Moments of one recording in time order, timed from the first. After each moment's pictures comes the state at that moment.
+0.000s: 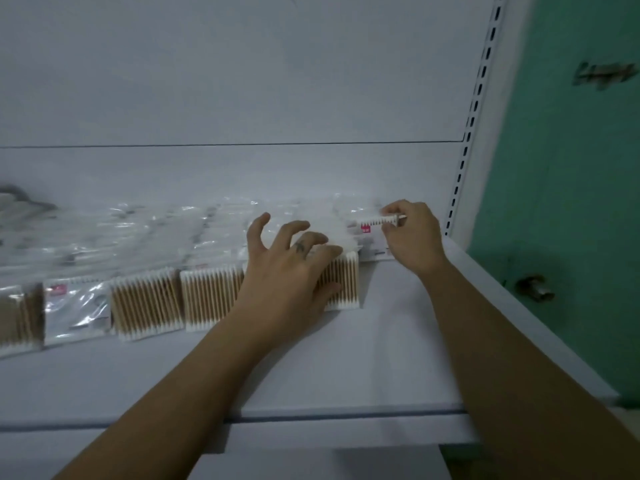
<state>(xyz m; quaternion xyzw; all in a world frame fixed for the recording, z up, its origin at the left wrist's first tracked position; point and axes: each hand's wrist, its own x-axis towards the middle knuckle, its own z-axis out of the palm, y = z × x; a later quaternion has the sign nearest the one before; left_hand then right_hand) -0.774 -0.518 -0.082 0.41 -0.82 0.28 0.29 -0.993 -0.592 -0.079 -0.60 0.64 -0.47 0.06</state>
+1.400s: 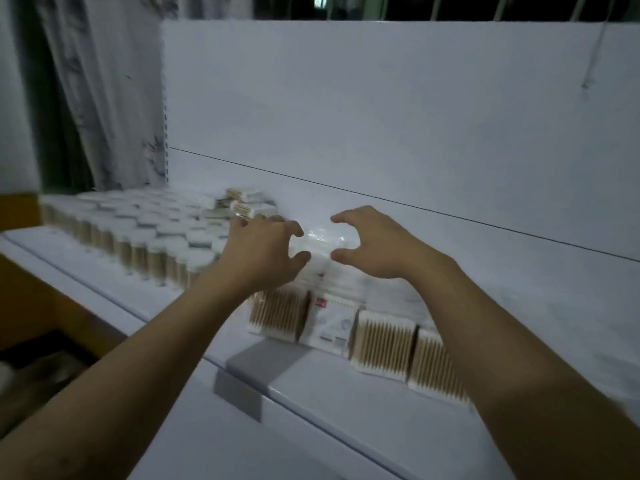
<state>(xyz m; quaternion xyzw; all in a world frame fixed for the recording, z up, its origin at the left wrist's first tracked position) -0.505 -0.498 -0.018 0.73 -0.62 0.18 0.22 -0.679 -0.568 0.027 -0.91 0.38 -0.15 0.00</state>
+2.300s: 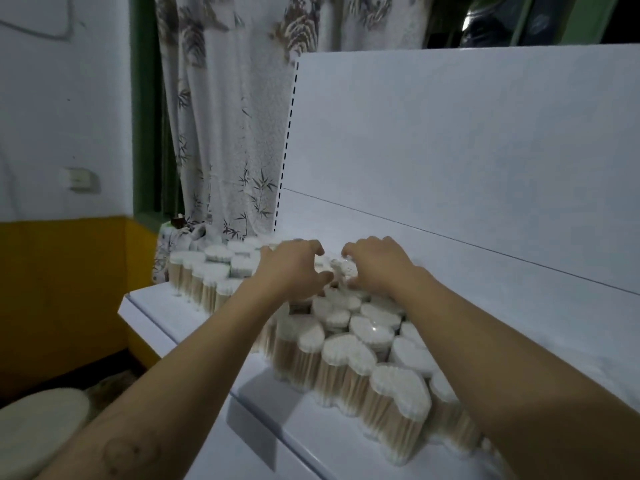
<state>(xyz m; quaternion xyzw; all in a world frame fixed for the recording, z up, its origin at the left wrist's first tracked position) -0.201 -0.553 -0.012 0.79 -0.57 0.05 0.23 -0.325 -0.660 0.012 -0.92 0.32 -0.06 -0.22</state>
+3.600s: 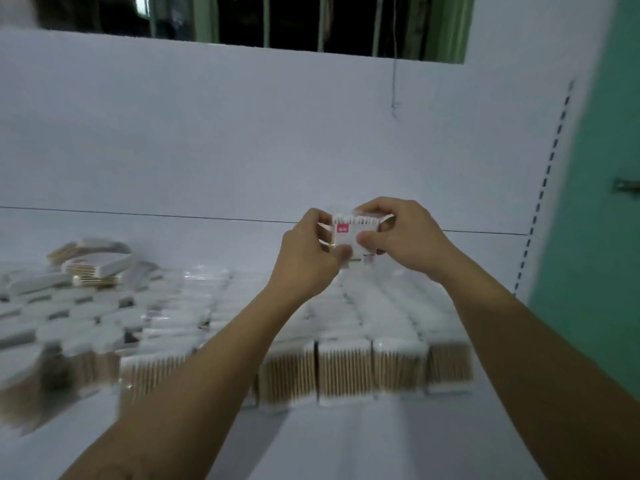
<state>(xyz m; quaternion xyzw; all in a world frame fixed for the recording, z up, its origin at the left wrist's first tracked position) -0.630 -0.561 0.028 0.44 -0.70 -0.19 0.54 -0.792 -0.560 0.064 -0.73 0.51 -0.45 0.08</state>
